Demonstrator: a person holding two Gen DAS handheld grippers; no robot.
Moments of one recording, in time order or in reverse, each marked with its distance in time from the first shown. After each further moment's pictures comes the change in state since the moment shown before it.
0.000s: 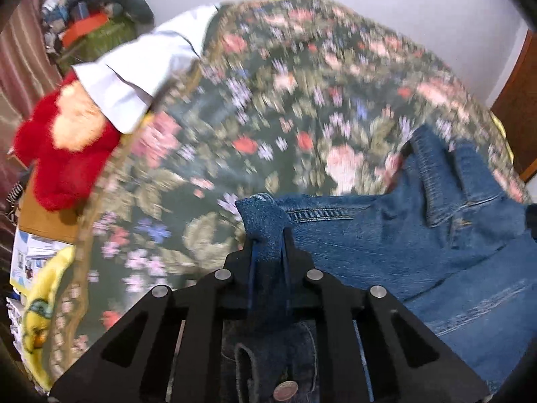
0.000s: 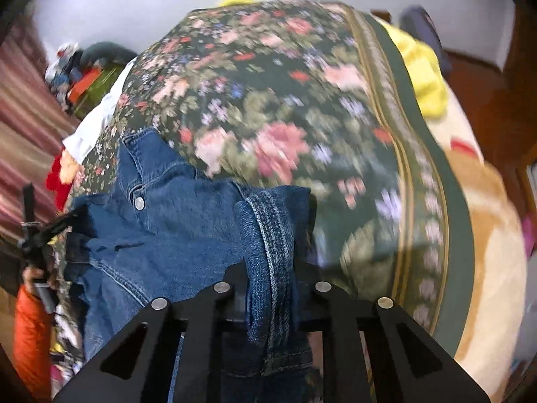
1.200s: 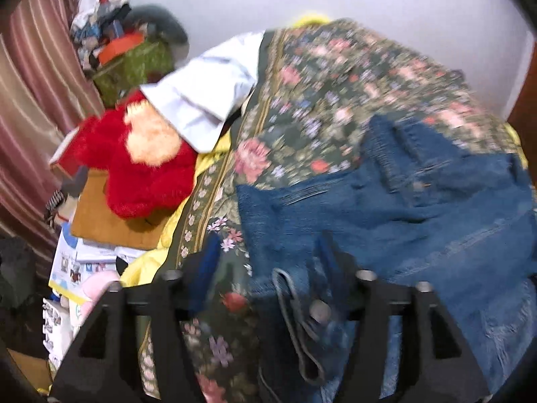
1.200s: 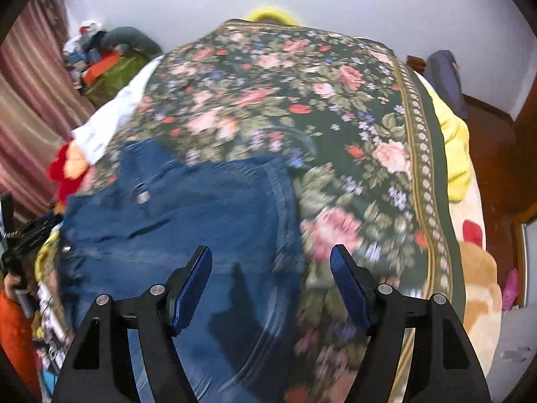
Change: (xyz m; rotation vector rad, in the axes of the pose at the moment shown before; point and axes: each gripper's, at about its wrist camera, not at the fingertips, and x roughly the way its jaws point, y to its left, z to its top) left arm -0.068 0.044 -0.008 0.021 -0.073 0.130; right arm -0.020 0.057 0.053 -0.130 -0.025 -0.005
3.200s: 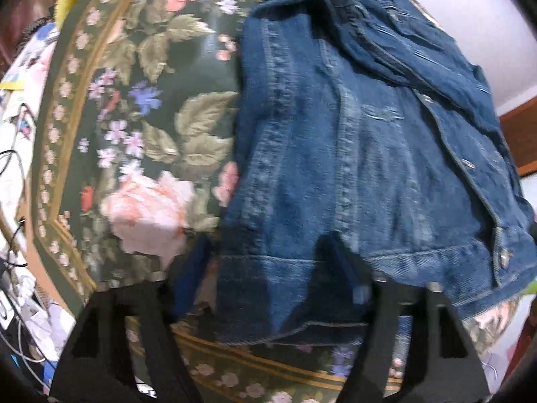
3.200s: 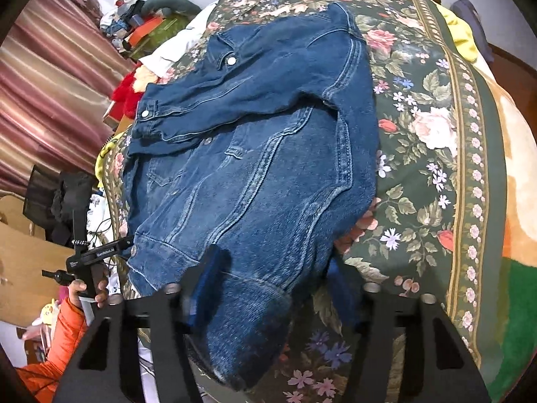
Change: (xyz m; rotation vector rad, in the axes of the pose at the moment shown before) left arm -0.040 -0.001 -0.274 -0.307 0.373 -0.303; right arm -0.075 0.051 -0.222 0.029 0.156 0.202
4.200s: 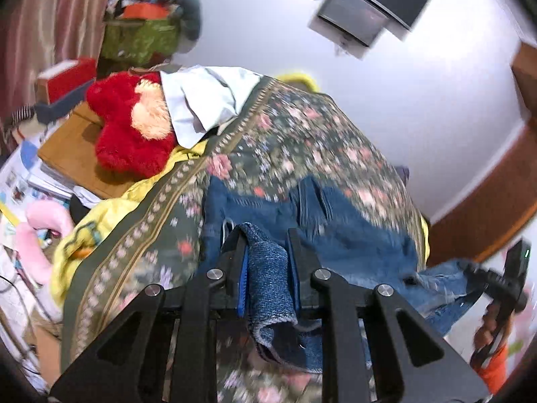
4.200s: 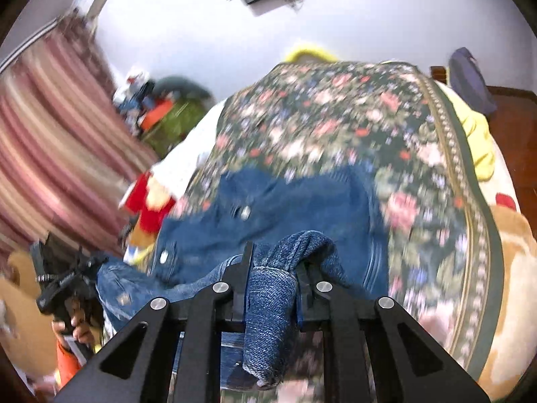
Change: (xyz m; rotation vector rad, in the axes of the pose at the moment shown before) left arm -0.139 -0.050 0.211 -0.047 -0.493 -0.152; right arm -0.037 -0.004 0.190 0.068 -0.349 0.069
